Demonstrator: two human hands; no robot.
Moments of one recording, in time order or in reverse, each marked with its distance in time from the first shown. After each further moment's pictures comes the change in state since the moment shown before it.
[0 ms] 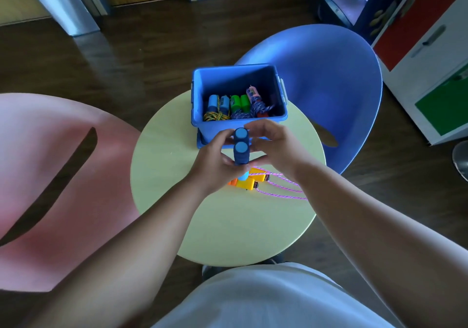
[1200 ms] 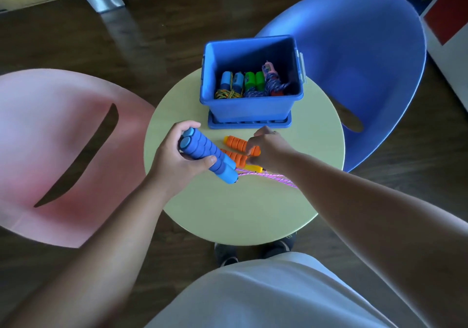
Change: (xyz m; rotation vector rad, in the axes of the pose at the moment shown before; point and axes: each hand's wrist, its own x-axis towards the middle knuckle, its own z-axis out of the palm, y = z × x) left_hand -0.058 -0.021 -0.046 -0.129 0.243 -0.139; right_hand 0.041 0.084 0.003 -1.014 -0.239 -0.031
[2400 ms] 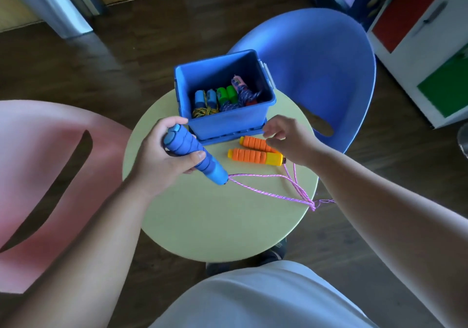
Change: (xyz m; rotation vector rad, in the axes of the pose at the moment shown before) left_hand 0.024 0.044 0.003 -0.133 -0.106 0.070; right_hand -0.049 0.036 -0.075 0.332 0.368 0.057
